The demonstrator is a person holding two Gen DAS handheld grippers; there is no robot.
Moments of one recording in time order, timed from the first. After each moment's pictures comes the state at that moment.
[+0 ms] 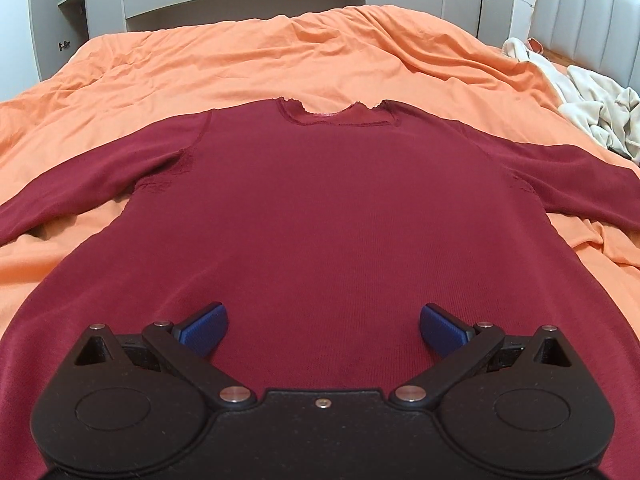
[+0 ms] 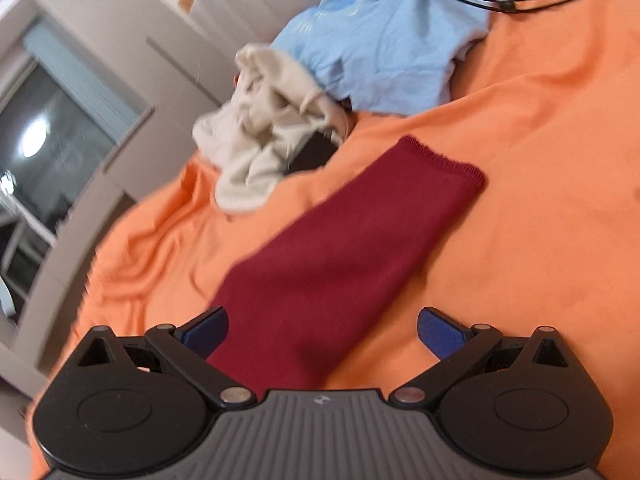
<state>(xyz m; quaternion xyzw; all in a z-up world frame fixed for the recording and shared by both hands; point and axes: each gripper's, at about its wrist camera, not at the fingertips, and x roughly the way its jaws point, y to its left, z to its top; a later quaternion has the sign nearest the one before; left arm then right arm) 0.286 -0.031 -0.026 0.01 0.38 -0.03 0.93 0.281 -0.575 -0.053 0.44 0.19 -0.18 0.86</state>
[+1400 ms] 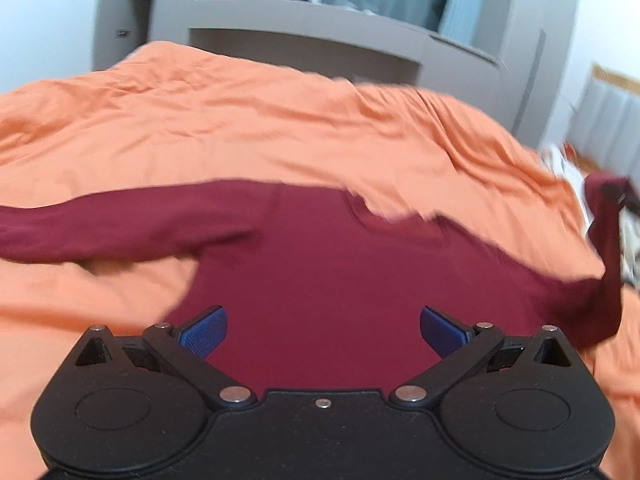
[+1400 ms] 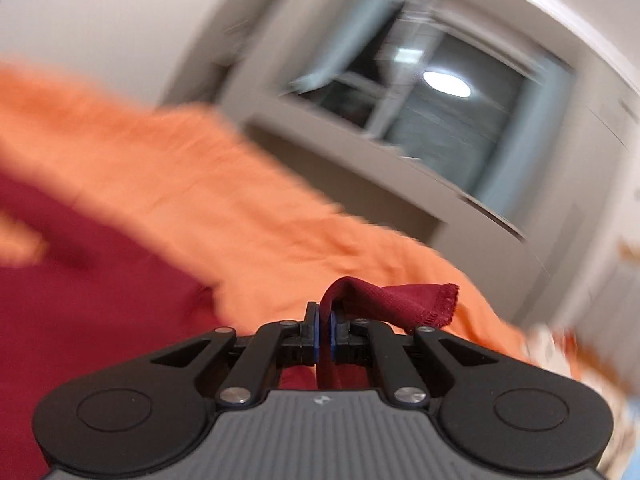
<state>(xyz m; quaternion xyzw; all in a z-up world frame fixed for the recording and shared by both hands) 0.299 0.046 0.037 -0.11 0.30 0.02 0.95 0.377 -0.164 0.044 -0.30 0.09 0.13 0.94</state>
